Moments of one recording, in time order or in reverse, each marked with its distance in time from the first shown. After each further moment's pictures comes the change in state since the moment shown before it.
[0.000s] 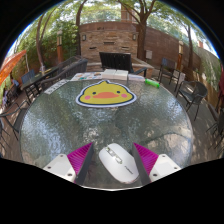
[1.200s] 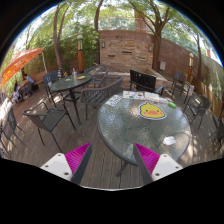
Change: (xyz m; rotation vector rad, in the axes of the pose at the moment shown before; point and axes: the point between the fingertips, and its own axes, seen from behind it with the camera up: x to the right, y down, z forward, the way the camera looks) arm -0.279 -0.021 -0.282 0.063 -0.108 -0.075
